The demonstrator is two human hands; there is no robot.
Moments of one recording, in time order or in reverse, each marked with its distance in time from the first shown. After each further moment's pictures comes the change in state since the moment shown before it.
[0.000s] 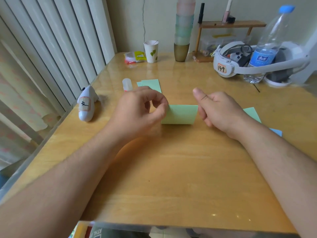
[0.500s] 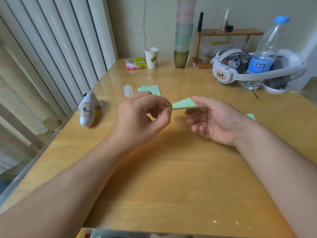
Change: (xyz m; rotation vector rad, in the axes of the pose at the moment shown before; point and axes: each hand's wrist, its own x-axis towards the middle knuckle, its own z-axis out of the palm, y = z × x) left_hand -0.004 0.007 0.005 -0.006 0.237 0.217; right_hand 0.001 -0.012 -0.001 0.739 -0.329 0.363
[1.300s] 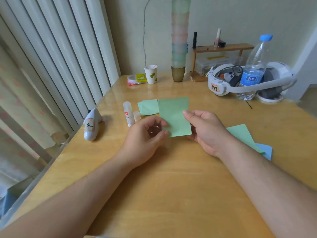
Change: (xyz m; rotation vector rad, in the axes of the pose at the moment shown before) left_hand -0.016 -0.015 0.029 -0.381 -0.225 -0.475; right_hand 0.019 0.017 0.008 0.073 0.116 -0.299
